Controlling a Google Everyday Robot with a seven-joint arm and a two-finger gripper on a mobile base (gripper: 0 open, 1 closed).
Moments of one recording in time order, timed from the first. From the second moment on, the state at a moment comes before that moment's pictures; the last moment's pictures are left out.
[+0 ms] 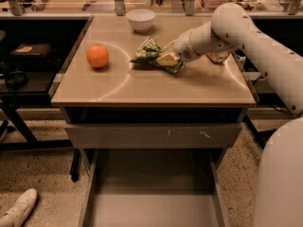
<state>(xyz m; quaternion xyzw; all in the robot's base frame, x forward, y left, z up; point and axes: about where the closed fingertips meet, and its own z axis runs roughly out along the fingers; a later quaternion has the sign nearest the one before) 0.755 -0.056 0.828 -0.53 0.72 0.17 0.41</state>
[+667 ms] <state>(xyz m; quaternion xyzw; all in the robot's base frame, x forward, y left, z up) 0.705 -0.080 0.874 -0.56 0.68 0.18 0.44</state>
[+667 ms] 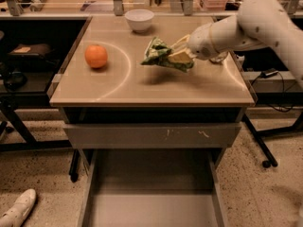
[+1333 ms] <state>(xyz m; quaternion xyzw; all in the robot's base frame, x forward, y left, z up) 0.566 -0.150 0.929 -0.61 0.62 0.13 0.47</state>
